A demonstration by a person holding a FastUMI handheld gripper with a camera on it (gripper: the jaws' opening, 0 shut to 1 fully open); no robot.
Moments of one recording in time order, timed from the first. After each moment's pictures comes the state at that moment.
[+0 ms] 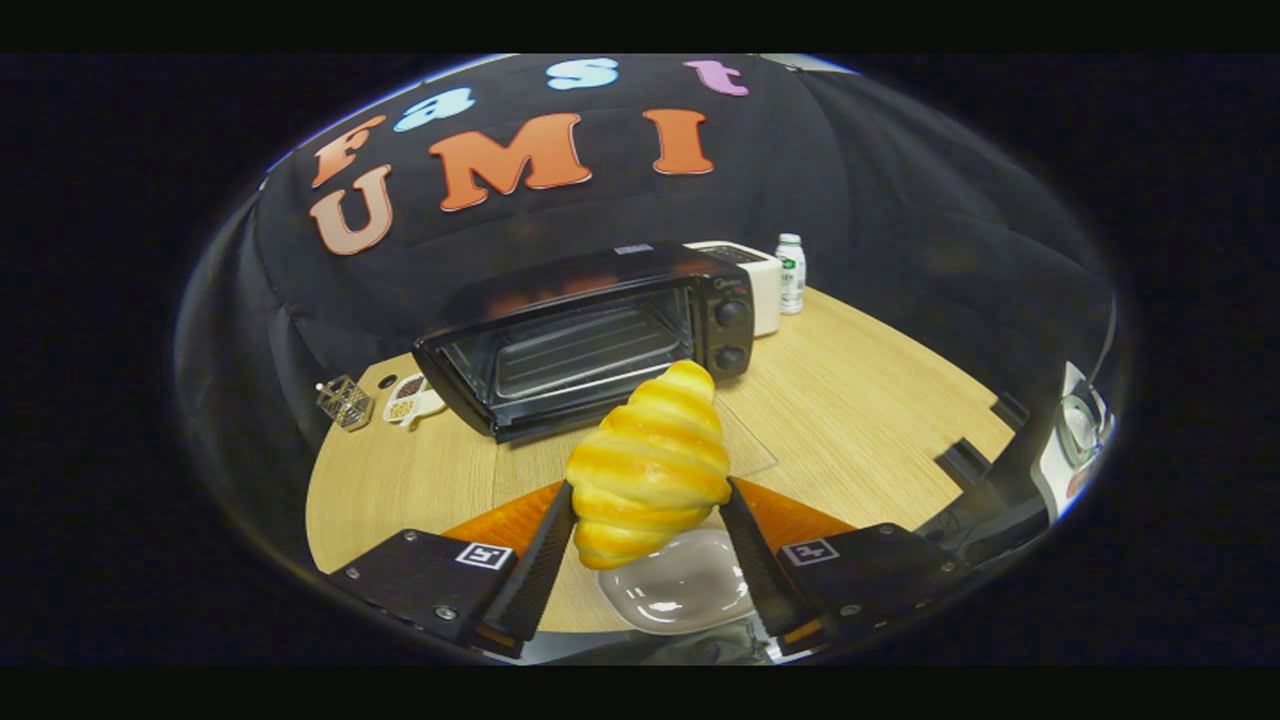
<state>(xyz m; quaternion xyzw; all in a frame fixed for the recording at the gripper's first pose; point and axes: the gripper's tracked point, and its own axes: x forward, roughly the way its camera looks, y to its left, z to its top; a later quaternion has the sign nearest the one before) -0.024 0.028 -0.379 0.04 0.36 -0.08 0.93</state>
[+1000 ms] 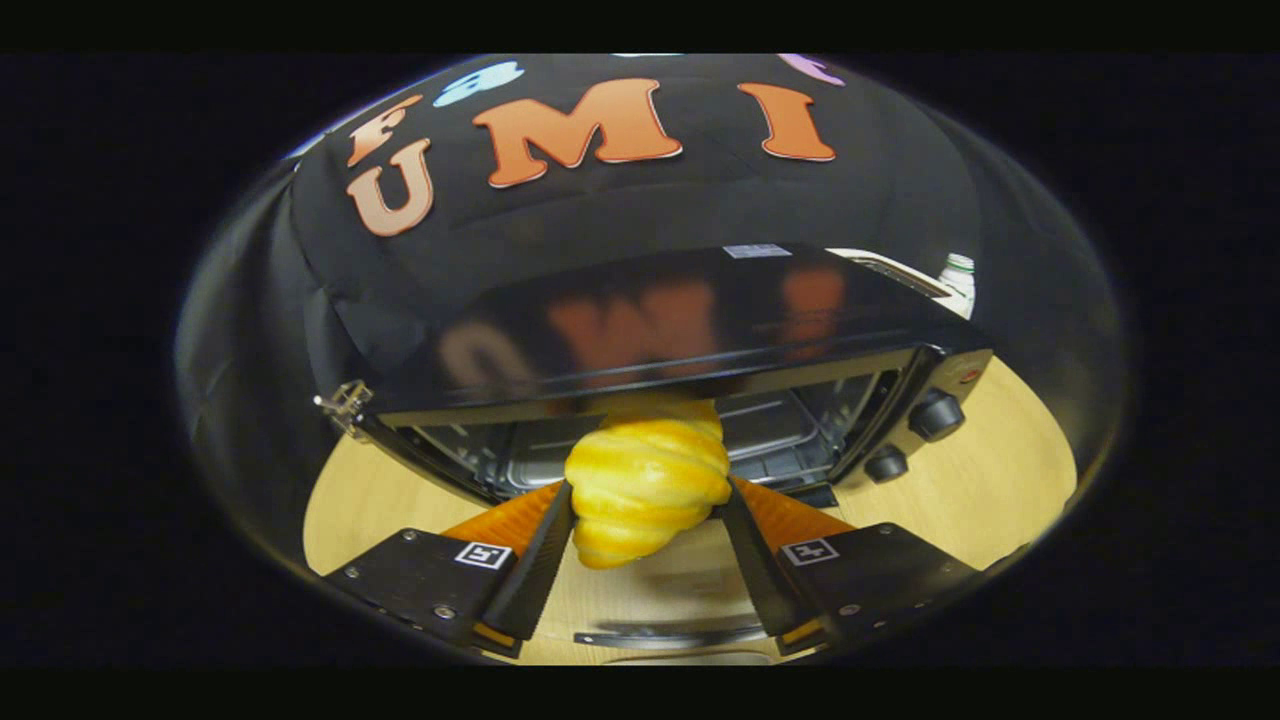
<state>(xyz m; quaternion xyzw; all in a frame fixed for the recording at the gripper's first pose) 0.139 0.056 -0.422 0.05 0.35 0.05 0.93</state>
